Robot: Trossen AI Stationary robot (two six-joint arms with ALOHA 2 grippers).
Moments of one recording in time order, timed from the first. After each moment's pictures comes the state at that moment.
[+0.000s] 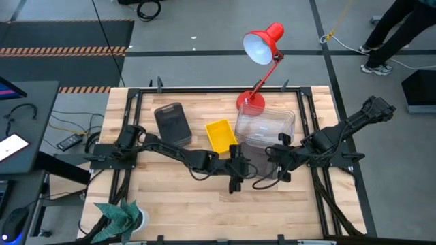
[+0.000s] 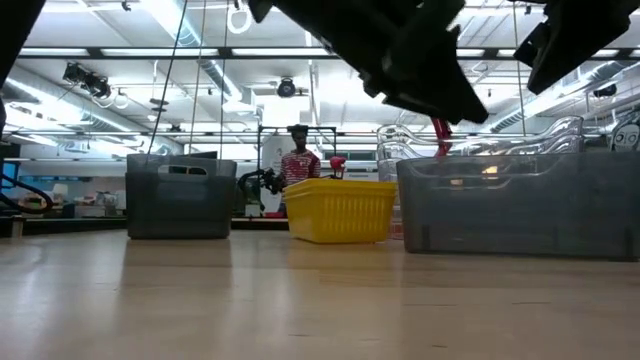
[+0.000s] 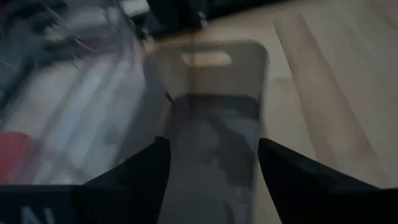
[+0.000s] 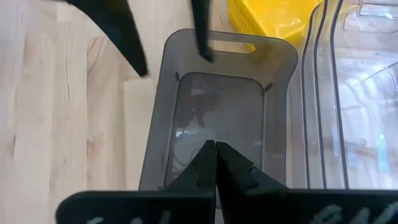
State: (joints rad) left arm -0.24 2.07 1.51 -0.02 -0.36 0.09; right arm 0.48 1.08 0.86 -0.82 0.35 0.54
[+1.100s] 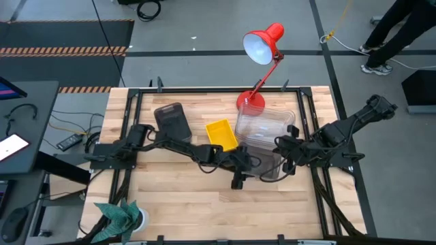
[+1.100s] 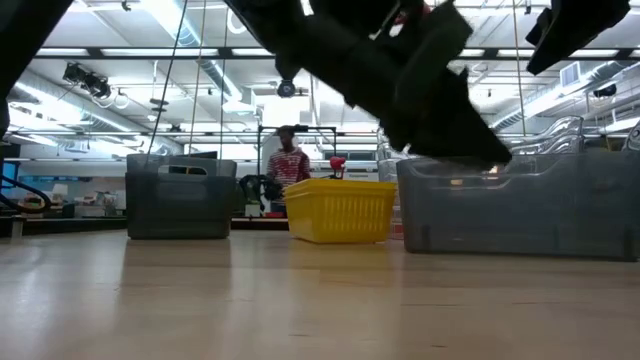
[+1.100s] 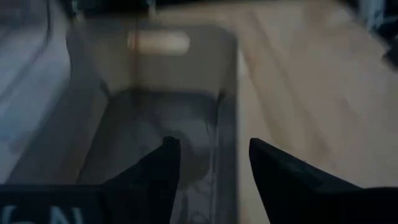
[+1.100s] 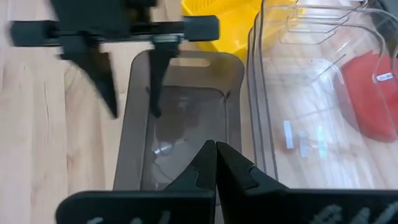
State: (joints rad) left arm -0.16 2.17 1.51 0.10 -0.01 0.02; right arm 0.50 0.98 0.91 -0.96 0.47 0.60
